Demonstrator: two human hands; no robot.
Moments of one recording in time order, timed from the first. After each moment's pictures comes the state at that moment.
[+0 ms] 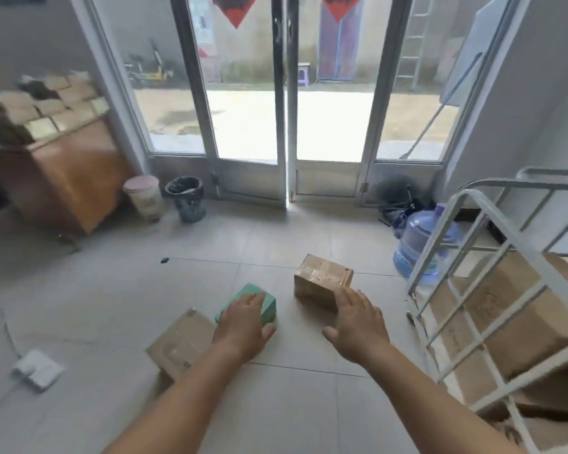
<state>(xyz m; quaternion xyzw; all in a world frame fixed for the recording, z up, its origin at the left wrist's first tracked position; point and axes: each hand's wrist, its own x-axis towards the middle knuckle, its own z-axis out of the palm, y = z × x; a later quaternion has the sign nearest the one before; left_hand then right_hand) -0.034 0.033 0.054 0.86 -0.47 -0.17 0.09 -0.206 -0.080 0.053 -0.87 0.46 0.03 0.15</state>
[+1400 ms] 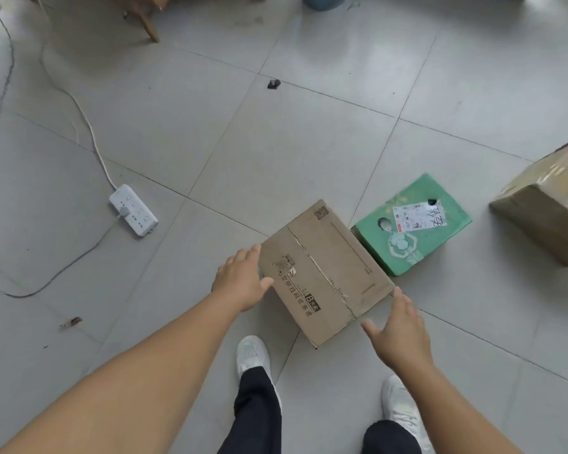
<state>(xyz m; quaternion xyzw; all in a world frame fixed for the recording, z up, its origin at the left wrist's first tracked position) 0.436 0.098 -0.333 0.91 -0.20 -0.37 -0.05 0.221 -0.062 -0.362 -0.78 0.47 0.26 0.32</state>
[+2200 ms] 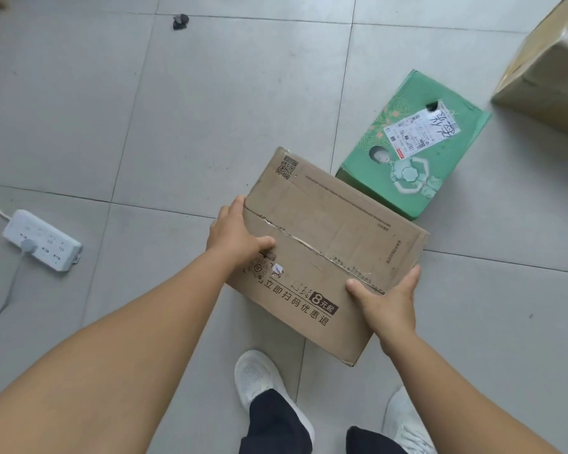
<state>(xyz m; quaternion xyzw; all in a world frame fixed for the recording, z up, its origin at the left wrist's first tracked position) 0.489 0.061 -0.531 0.90 -0.21 -0.36 0.10 0.241 -0.001 -0.554 -0.47 0.71 -0.01 0.52</state>
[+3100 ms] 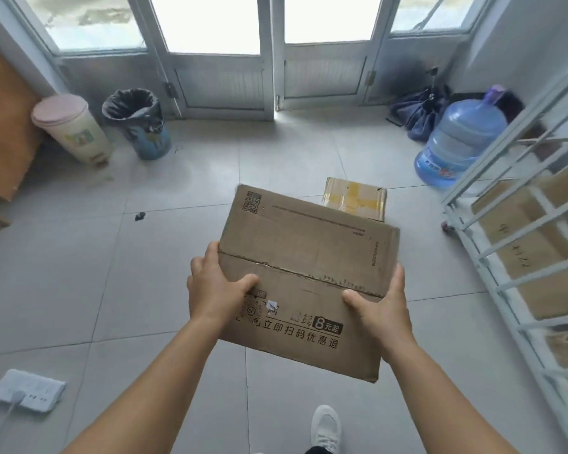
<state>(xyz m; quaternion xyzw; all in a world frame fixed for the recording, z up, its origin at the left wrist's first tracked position) 0.311 0.012 -0.110 0.87 -0.31 -0.25 0.30 0.069 -0.056 -0.135 -0.50 0.68 -0.22 0.48</state>
